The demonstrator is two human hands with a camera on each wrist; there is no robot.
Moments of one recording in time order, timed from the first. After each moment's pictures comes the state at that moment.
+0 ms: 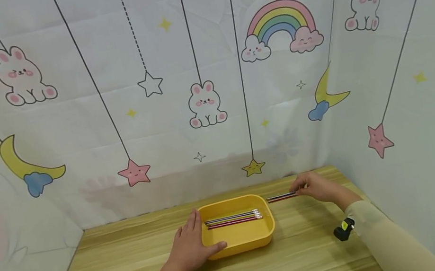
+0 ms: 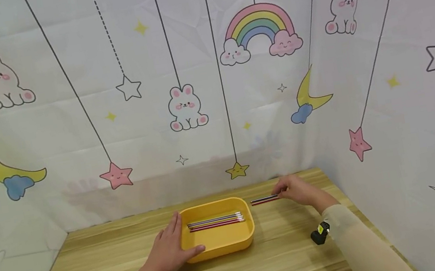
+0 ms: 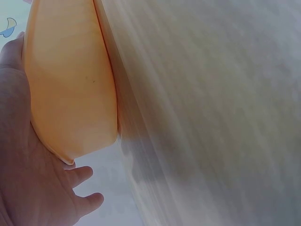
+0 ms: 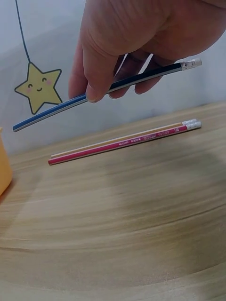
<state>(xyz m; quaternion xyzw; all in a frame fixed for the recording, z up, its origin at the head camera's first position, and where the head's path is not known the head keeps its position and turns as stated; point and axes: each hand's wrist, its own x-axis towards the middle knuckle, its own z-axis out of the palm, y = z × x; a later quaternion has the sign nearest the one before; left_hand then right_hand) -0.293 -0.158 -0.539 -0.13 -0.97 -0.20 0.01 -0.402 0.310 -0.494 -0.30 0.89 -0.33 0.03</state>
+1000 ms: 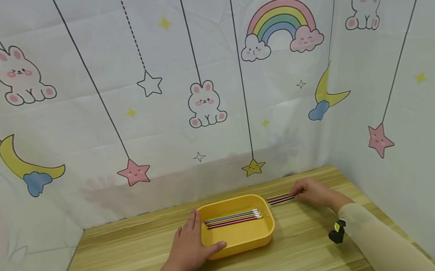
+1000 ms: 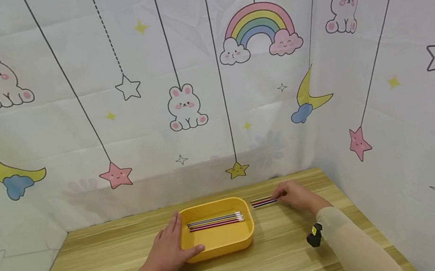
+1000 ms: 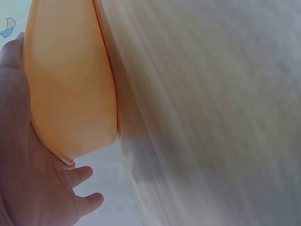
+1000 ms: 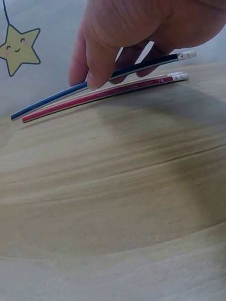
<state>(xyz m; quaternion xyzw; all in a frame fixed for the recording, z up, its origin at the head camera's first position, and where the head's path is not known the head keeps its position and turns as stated) -0.294 -0.157 -0.539 -0.13 -0.97 -0.19 0.01 -0.415 0.311 -0.535 -0.31 0.89 -0.33 0.00</state>
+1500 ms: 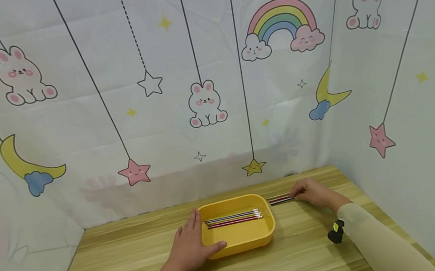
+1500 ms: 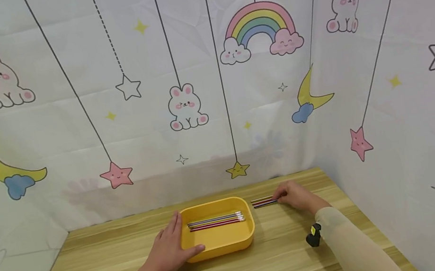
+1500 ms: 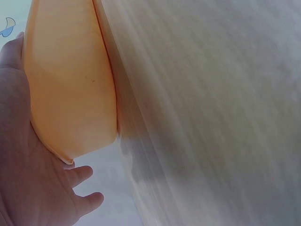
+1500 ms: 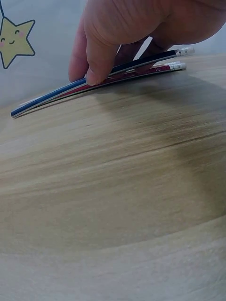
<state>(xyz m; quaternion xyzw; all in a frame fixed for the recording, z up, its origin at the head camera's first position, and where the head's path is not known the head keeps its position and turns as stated) -0.295 -0.158 -0.539 -0.13 -0.97 -0.19 0.01 -0.425 0.313 -0.549 -0.29 0.89 -0.34 0.01</state>
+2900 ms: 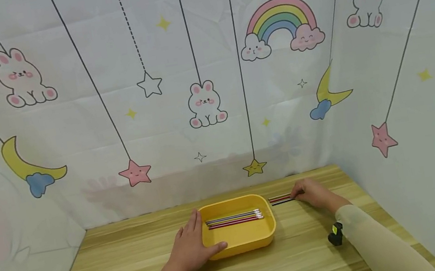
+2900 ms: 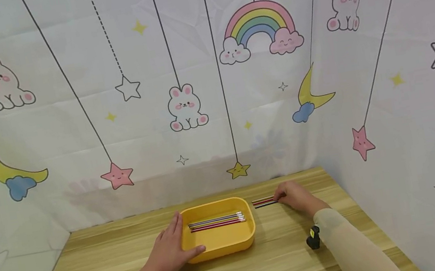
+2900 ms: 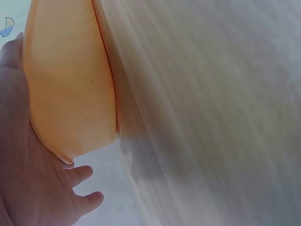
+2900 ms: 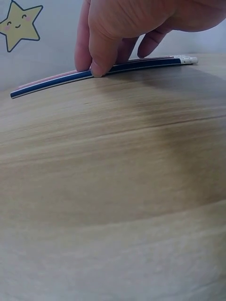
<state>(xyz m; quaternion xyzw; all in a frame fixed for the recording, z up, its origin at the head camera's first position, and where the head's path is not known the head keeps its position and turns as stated) -0.294 -0.156 -0.538 -0.13 -0.97 -0.19 0.01 -0.425 0.306 -0.549 -0.32 0.91 -0.27 -0.04</state>
